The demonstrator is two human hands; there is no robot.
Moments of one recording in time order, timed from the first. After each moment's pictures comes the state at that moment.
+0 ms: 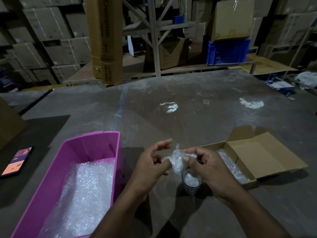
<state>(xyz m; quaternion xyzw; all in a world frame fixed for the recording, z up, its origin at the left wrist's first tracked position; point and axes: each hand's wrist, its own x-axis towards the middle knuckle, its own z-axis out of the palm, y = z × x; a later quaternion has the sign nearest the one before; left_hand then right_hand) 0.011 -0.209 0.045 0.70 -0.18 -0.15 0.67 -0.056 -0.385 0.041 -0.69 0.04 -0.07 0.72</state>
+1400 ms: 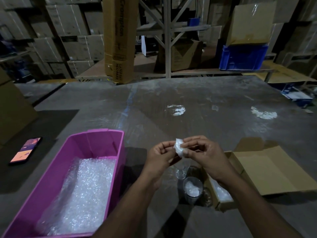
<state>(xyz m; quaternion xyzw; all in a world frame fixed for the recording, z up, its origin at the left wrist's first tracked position) 0.048 -0.255 0.024 0.56 -0.01 -0.19 0.80 0.002 -0.421 0.039 -0.77 -0.02 -0.10 0.63</state>
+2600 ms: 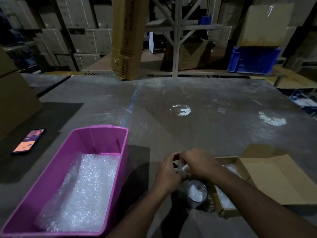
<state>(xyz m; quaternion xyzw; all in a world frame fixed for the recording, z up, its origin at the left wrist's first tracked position) 0.057 -0.261 -0.055 0.84 -0.11 -0.08 0.53 0.060 -0.402 0.012 -0.99 -0.09 0.10 -0.01</state>
